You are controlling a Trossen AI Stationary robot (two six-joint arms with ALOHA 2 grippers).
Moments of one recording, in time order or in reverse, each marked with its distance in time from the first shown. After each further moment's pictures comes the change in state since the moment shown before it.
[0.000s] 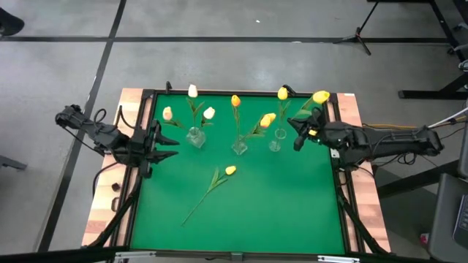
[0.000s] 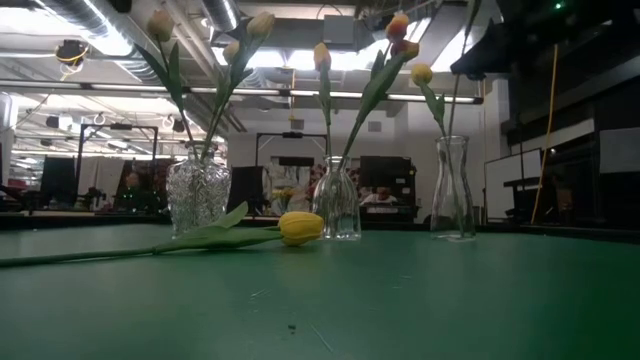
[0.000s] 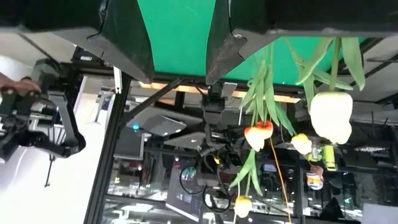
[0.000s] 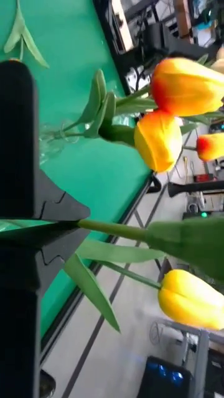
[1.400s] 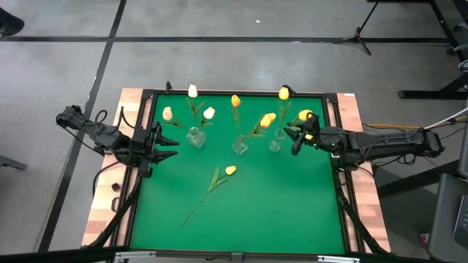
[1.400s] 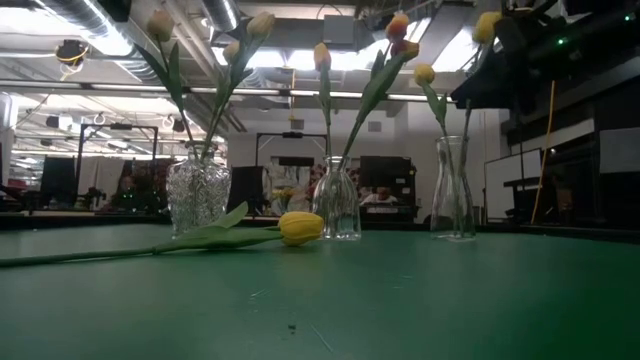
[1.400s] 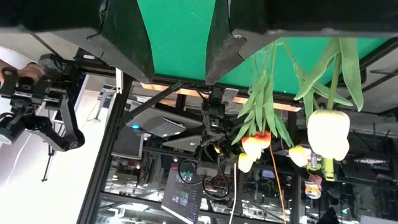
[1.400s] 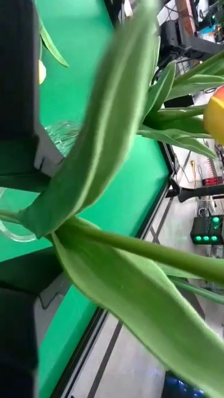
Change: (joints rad) left arm 0.001 -0.025 -0.035 0.003 -0.008 -0.057; right arm -0.022 -0.013 -0.171 0.134 -0.055 0.058
